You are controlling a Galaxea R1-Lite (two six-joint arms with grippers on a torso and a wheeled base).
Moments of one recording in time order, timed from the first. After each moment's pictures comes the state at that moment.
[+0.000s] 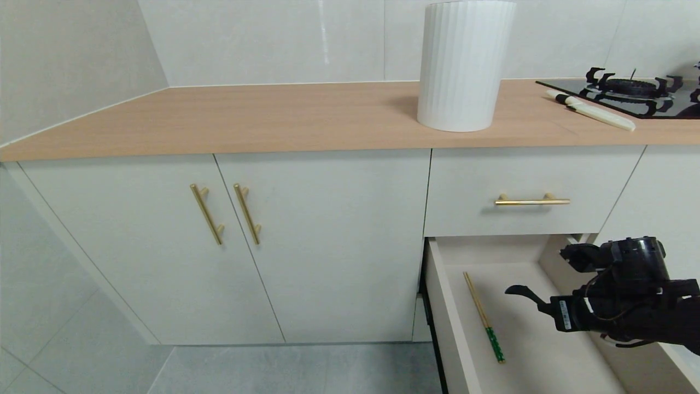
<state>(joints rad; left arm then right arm) 0.00 0.00 0.00 0.00 0.04 0.00 0.10 1.84 -0.53 -0.54 0.10 0.03</state>
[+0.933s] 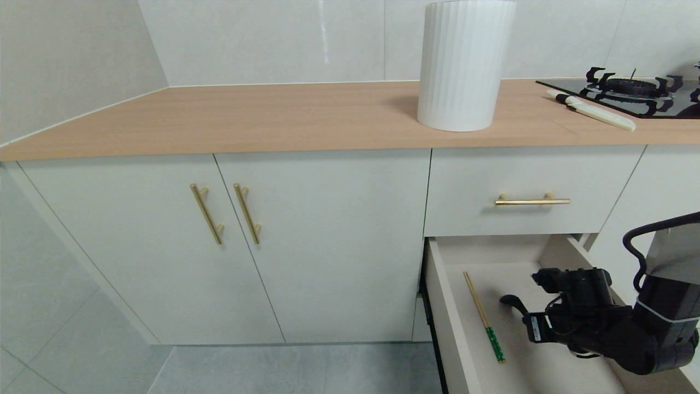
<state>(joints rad) 0.00 0.00 0.00 0.00 0.04 0.00 0.10 2.24 -0.53 -0.94 -0.02 0.03</state>
